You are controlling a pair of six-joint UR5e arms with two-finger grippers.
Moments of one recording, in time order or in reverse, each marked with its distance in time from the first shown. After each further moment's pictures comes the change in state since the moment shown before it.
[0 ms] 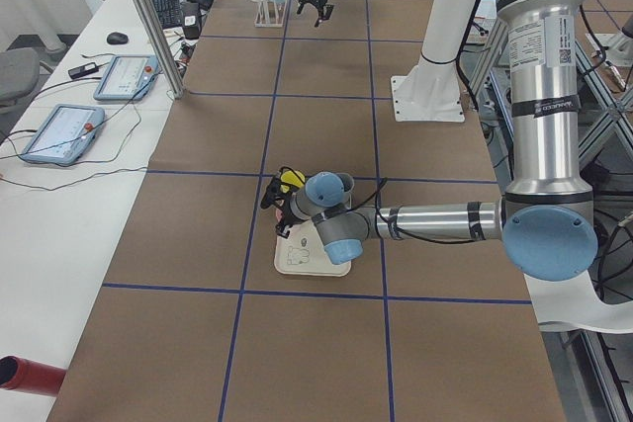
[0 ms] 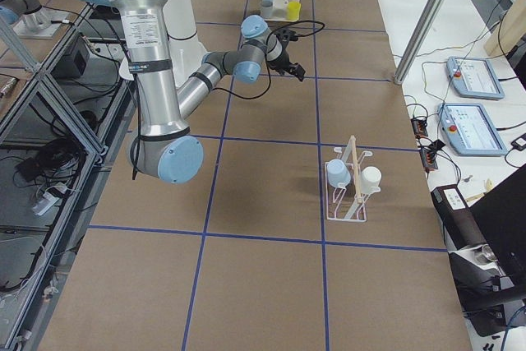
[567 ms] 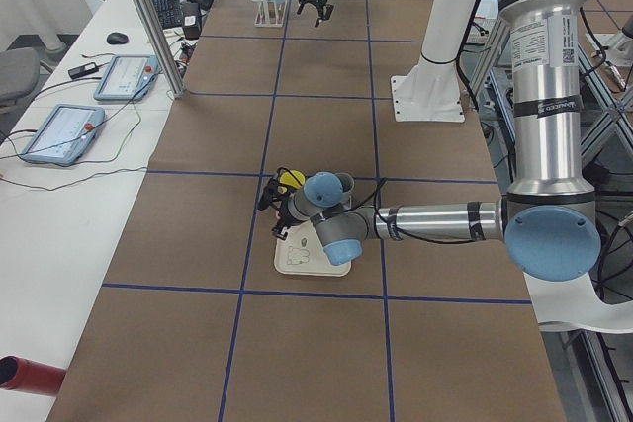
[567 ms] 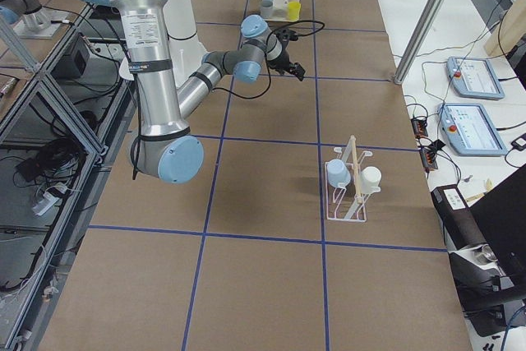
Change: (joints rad) left arm -0.029 -0.002 -0.003 0.016 0.001 0.003; right arm 0.000 0.001 0.001 0.000 0.002 0.000
